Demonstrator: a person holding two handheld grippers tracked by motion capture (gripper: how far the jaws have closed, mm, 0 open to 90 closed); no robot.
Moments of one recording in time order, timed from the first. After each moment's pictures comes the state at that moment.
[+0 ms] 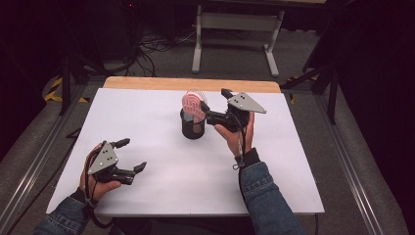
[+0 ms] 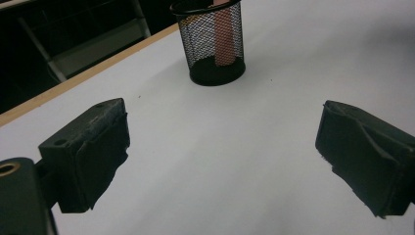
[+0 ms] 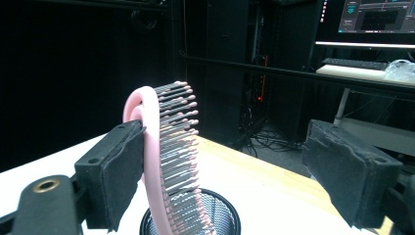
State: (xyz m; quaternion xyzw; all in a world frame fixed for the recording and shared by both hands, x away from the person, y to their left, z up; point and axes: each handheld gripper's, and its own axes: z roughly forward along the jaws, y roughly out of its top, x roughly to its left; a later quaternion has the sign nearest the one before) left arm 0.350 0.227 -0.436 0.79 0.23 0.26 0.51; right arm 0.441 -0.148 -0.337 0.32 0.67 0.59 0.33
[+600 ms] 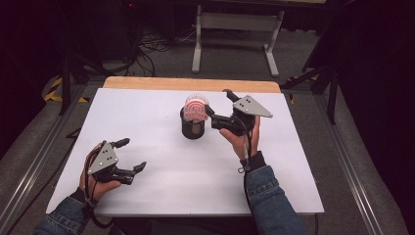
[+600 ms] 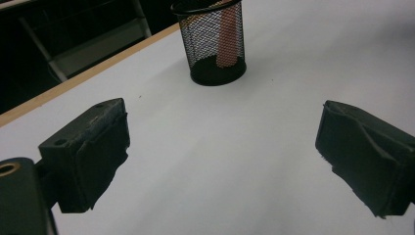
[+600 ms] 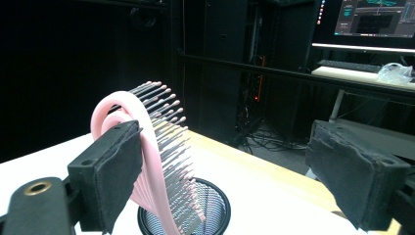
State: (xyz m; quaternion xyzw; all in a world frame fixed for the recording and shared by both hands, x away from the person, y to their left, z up) left arm 0.350 0.227 -0.436 0.79 0.23 0.26 0.51; right arm 0.429 -0.161 -0.336 0.32 0.67 0.59 0.33
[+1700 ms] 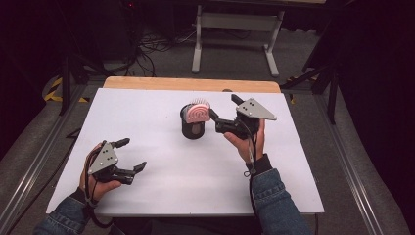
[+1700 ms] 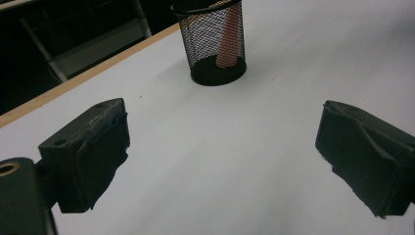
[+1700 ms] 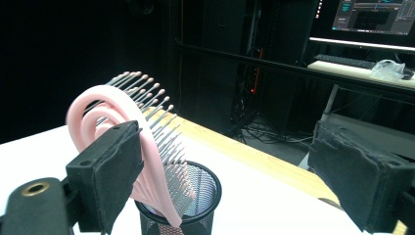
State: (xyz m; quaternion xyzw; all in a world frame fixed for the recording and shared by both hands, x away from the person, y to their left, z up) left arm 0.350 0.227 -0.436 0.79 0.23 0.26 0.51; right arm 0.420 -0.170 -0.335 0.31 0.68 0.57 0.34
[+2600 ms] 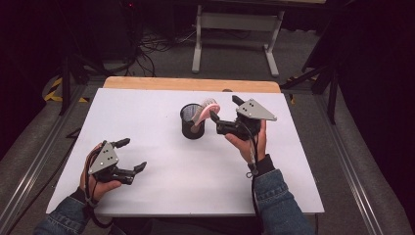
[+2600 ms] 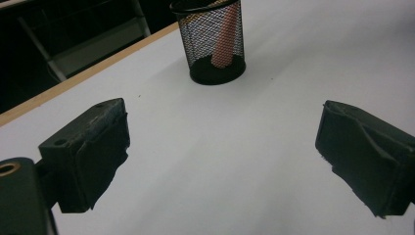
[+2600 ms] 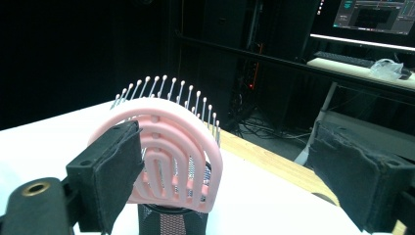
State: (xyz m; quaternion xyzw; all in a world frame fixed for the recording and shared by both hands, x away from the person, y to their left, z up) left arm 0.351 0.226 -0.436 0.79 0.23 0.26 0.51; right arm 0.417 -0.172 -0.334 0.31 0.70 0.55 0.34
